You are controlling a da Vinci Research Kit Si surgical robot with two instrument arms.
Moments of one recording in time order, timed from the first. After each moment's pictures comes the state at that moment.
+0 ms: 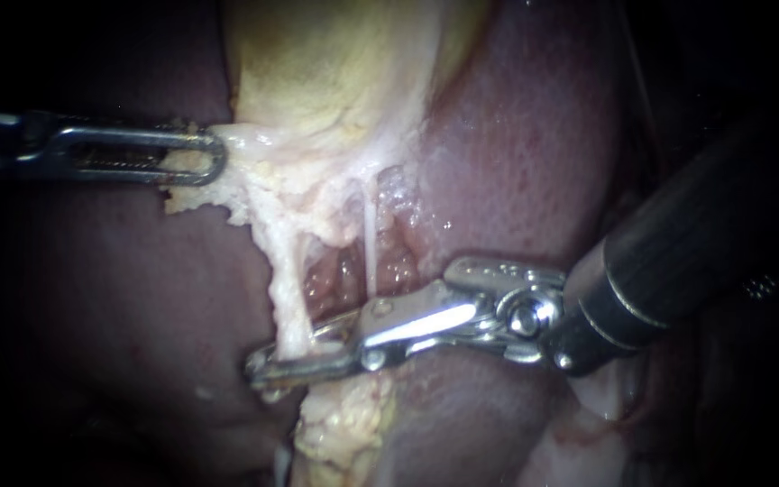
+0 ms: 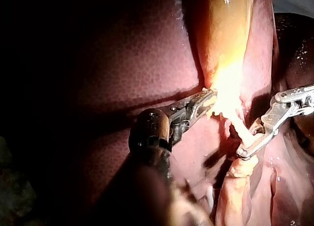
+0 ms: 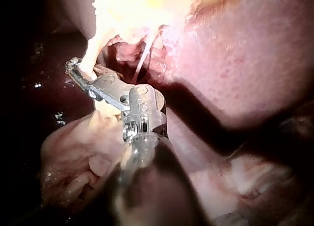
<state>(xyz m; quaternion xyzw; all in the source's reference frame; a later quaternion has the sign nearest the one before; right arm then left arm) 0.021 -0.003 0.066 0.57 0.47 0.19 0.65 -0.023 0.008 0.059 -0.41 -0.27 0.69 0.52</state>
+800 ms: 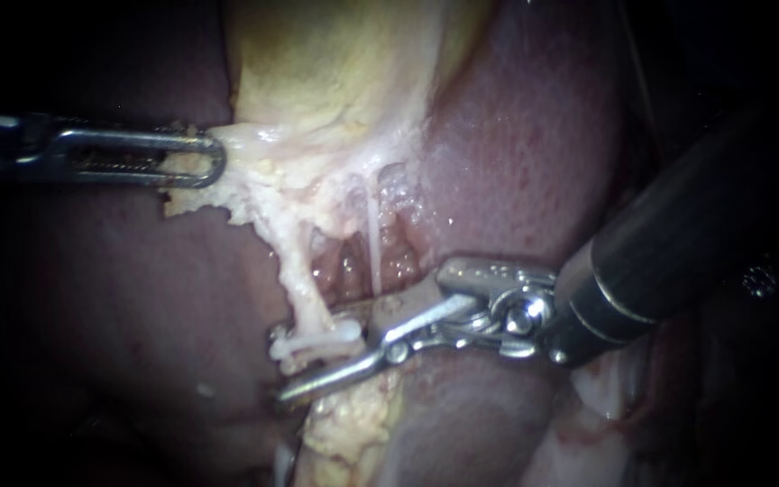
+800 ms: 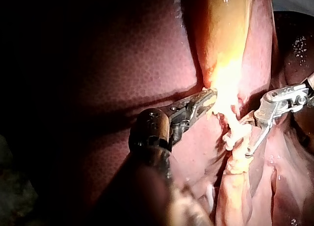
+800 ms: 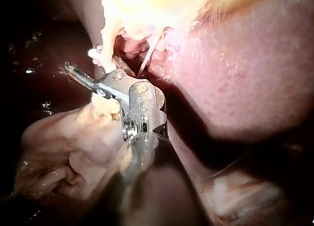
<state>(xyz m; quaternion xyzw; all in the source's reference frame) 0.023 0.000 0.069 0.41 0.56 0.17 0.70 -0.023 0.008 0.059 -0.41 -0.27 0.70 0.52</state>
